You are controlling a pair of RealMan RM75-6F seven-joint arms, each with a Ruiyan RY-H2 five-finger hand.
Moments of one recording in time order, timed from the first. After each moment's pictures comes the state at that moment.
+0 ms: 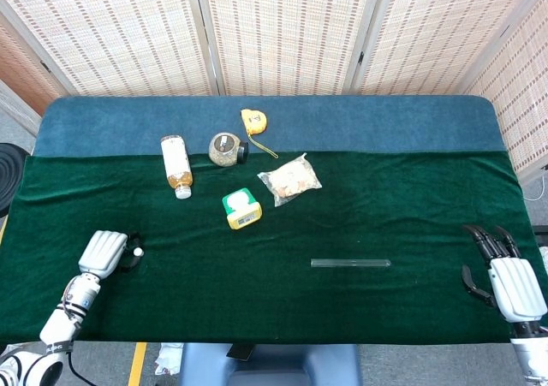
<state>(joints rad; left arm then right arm) -0.44 -1.46 -0.04 -1.19 1.40 1.07 0.00 0.06 -1.09 0.03 -1.63 -1.56 1.50 0.17</state>
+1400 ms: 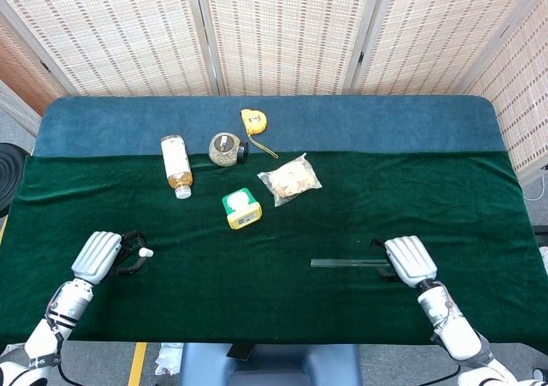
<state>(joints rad) -0.41 -1.32 -0.03 -1.40 1.52 1.20 -0.25 0.37 -1.32 0.08 -1.64 -1.31 1.02 -0.24</state>
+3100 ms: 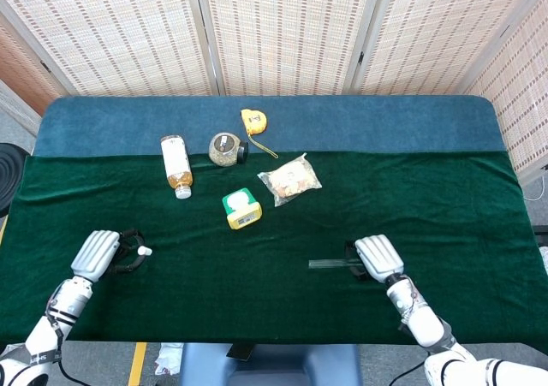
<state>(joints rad) -0.42 -1.33 -0.04 -1.36 1.50 1.18 -0.32 0.48 -1.48 0.08 -1.53 -1.23 0.97 -0.28</state>
